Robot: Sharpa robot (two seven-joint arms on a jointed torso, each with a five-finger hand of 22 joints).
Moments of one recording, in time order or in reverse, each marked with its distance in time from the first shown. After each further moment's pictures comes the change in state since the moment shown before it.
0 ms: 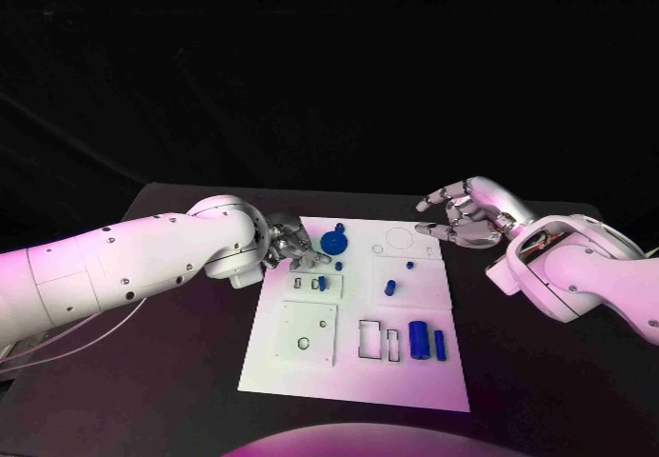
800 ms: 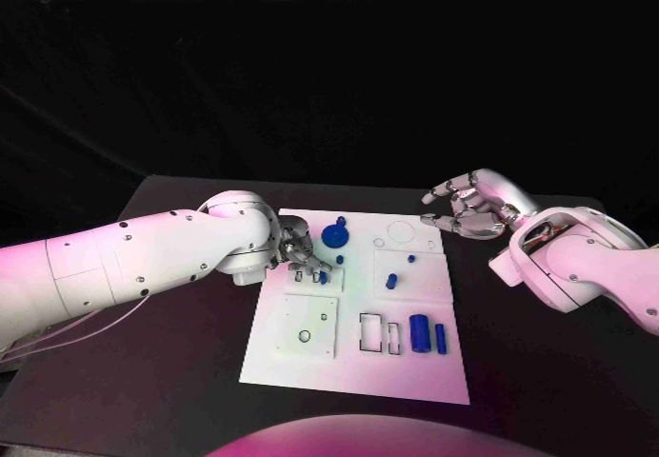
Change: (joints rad) left arm 0.002 0.038 -0.008 0.012 -0.072 0.105 -0.114; left_hand -0.018 0.010 0.000 0.000 0.003 0.015 -0.014 0.028 0.026 0.026 -0.010 0.125 0.112 0.000 -0.007 0.003 0.000 -0.016 0.027 -0.007 0.031 0.065; right arm 0.000 0.010 0.000 -0.031 0.013 0.002 -0.012; right_hand 0.000 0.000 0.010 0.001 0.018 0.000 0.000 0.000 0.002 0.000 0.000 0.000 0.000 0.000 0.000 0.000 0.000 0.000 0.000 0.000 0.000 0.000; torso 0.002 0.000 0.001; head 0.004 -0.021
